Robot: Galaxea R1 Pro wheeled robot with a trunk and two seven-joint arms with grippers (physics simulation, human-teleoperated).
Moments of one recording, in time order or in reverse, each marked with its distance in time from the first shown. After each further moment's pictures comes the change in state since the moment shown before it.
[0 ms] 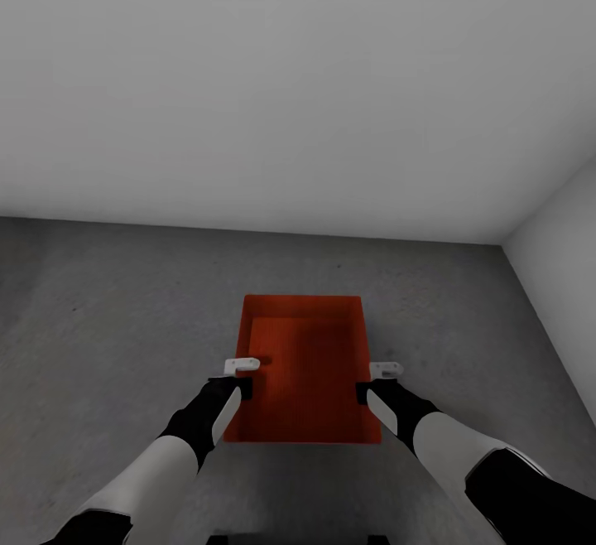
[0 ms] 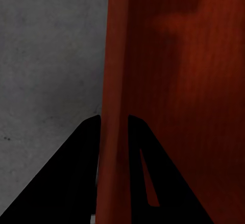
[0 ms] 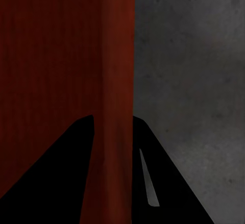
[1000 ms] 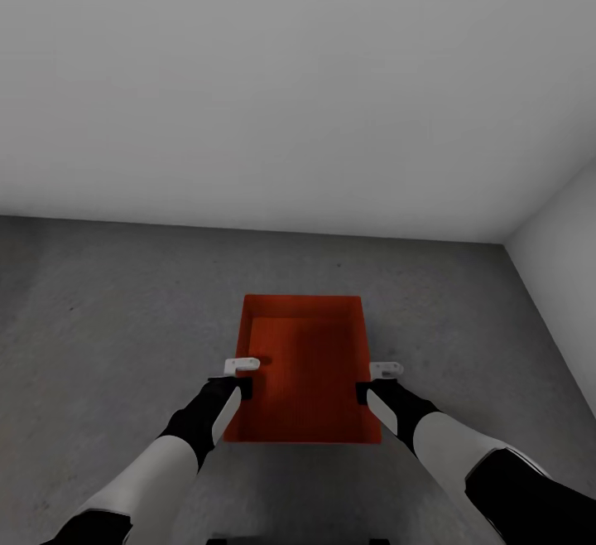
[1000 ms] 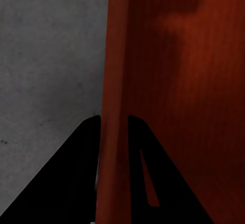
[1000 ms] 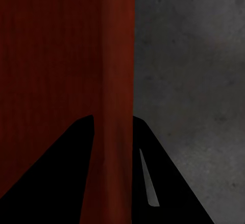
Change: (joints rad) left arm 0.000 0.000 0.000 -0.001 -0.001 0.000 0.000; right arm 0.000 0.000 0.000 0.000 0.000 -0.001 0.000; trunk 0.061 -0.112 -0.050
